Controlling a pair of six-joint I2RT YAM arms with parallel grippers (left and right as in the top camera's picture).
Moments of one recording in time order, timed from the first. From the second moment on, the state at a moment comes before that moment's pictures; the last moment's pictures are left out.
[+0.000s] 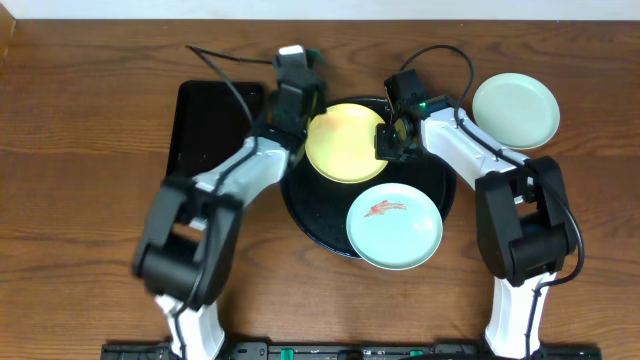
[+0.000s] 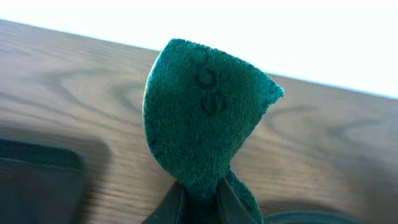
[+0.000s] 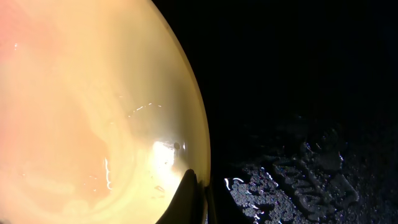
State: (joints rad) left arm -0.39 1.91 1.20 0.20 -0.30 -0.40; right arm 0.35 2.11 1.47 -0.69 -0.08 0.40
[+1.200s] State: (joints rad) left arm 0.02 1.60 1.20 -0.54 -0.15 -0.44; right arm 0.57 1.74 1.56 -0.62 0.55 -0.35
